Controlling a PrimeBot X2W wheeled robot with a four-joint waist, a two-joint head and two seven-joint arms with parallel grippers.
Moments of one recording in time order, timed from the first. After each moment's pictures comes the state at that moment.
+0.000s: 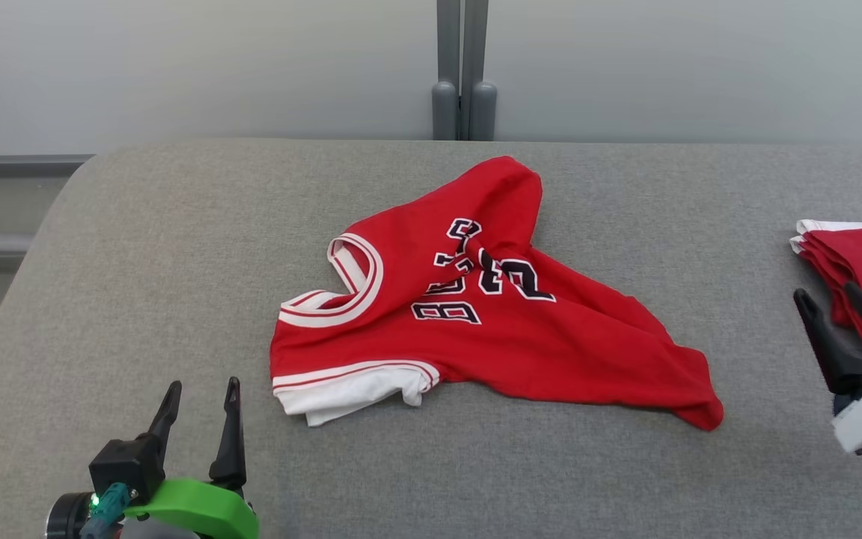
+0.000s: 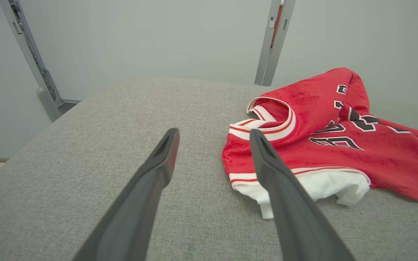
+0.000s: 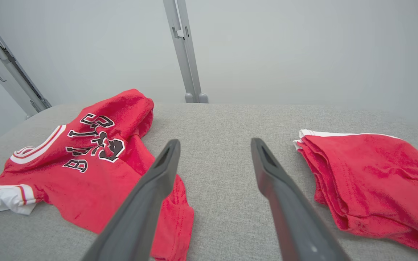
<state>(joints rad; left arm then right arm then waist) -0.04 0.16 -0.16 0.29 -0.33 0.00 -0.23 -0.20 -0.76 0.42 0.28 0.93 0.13 -0.24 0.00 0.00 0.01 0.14</state>
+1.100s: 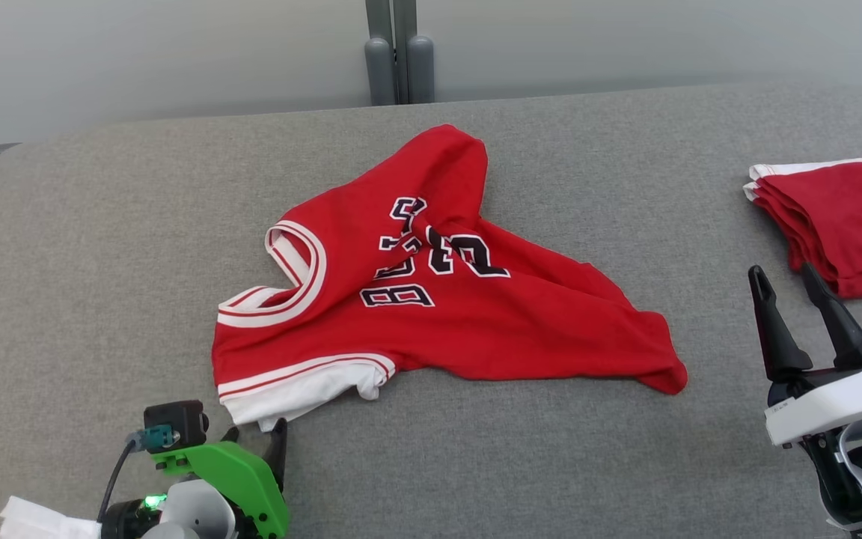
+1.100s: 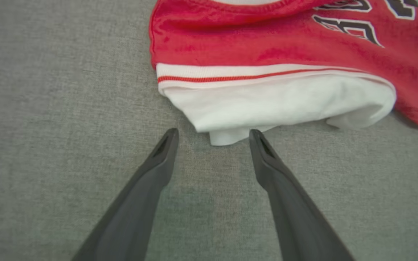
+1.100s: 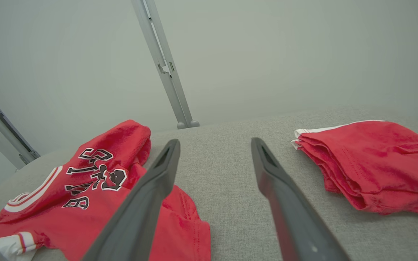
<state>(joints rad) -0.13 0.13 -0.21 0.42 -0.50 0.00 0.22 -0.13 -0.42 0.16 0.17 0.65 0.13 -0.26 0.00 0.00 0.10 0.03</state>
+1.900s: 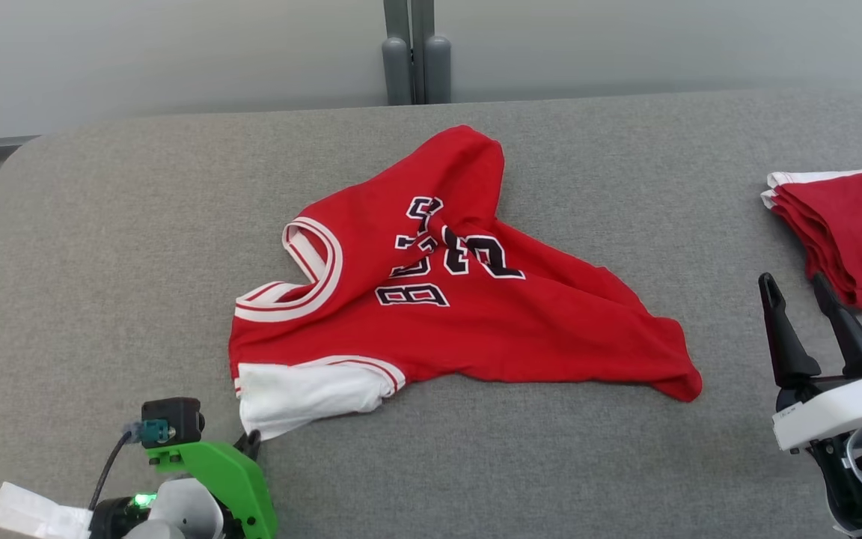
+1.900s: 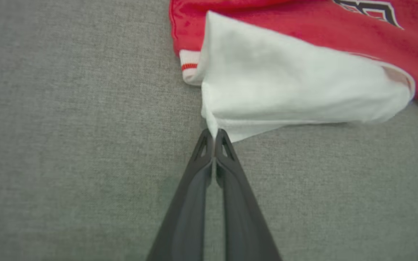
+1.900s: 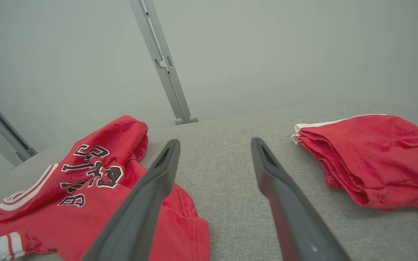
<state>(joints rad) -0.16 0.17 -0.24 0.44 -0.53 -0.02 0.29 -0.12 -0.42 0.14 0.20 0.65 0.13 -0.26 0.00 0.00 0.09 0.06</state>
